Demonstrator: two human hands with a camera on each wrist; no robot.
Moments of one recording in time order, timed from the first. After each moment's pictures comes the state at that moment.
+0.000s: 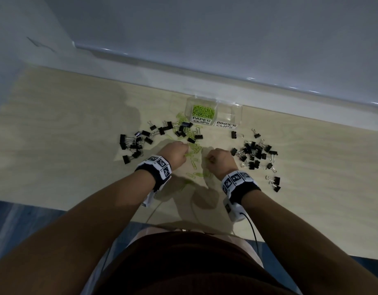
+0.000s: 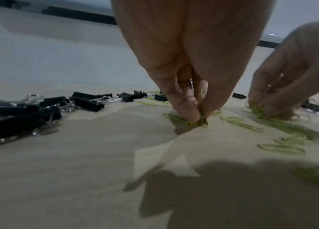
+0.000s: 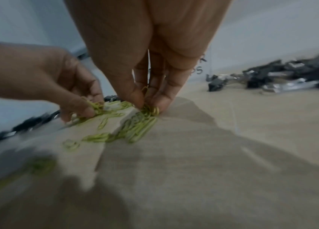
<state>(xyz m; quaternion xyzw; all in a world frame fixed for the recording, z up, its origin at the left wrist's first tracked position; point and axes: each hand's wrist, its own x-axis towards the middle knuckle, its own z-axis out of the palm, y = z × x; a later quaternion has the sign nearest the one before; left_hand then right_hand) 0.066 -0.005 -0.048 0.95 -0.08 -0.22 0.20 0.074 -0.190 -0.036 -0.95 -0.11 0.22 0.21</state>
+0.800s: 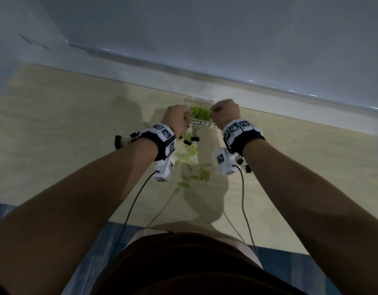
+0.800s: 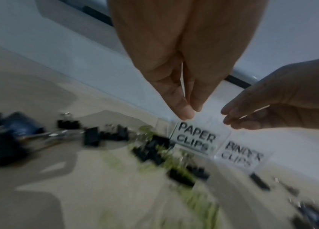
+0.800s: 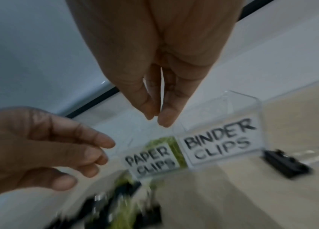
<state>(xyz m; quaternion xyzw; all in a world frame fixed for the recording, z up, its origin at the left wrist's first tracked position) 0.144 -0.009 -0.004 0.91 0.10 -0.08 0.40 0.197 -0.162 0.022 -0.94 0.00 0.14 0.30</state>
